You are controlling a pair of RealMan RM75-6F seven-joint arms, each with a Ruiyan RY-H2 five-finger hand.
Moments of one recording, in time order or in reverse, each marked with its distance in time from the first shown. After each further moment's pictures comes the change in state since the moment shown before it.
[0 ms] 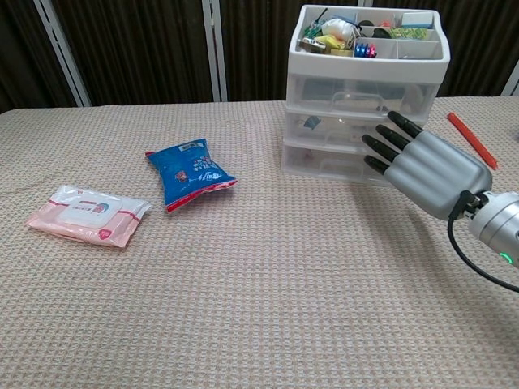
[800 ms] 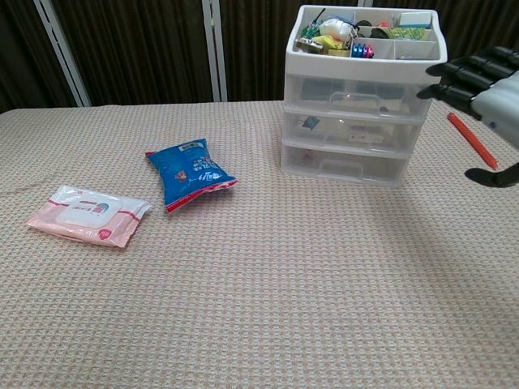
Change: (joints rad) left arm 0.003 -0.004 0.002 0.010 0.001 0.004 0.042; right arm -0.161 0.424 -0.017 -0.731 0.006 0.190 0.200
